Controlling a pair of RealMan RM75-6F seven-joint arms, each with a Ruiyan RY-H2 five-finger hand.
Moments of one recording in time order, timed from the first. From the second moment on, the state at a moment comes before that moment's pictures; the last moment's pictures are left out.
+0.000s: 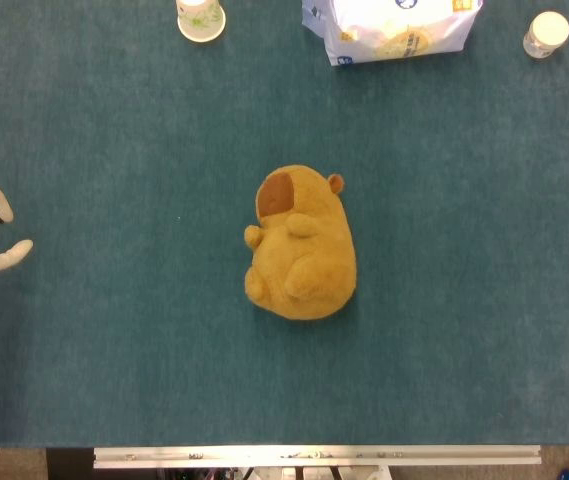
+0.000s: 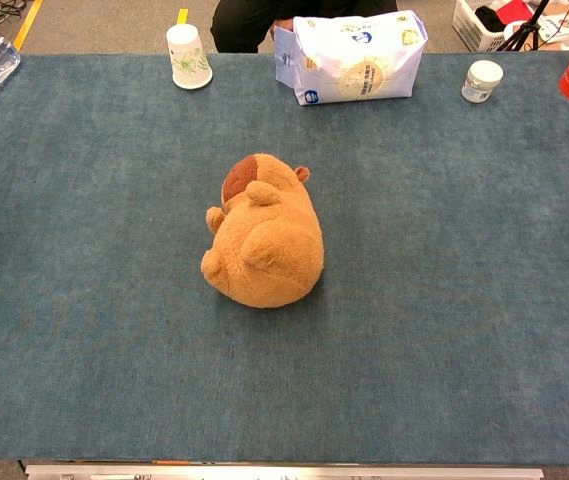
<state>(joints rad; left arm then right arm) -0.19 -1.18 -0.10 -1.67 1.39 1.36 -0.10 0.06 -1.02 -0.06 -1.83 -1.63 1.50 -0.49</state>
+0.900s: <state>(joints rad) -0.16 -1.17 -0.09 -1.69 1.39 1.40 -0.08 0.12 -1.06 -0.03 -1.80 -1.66 1.40 -0.44</state>
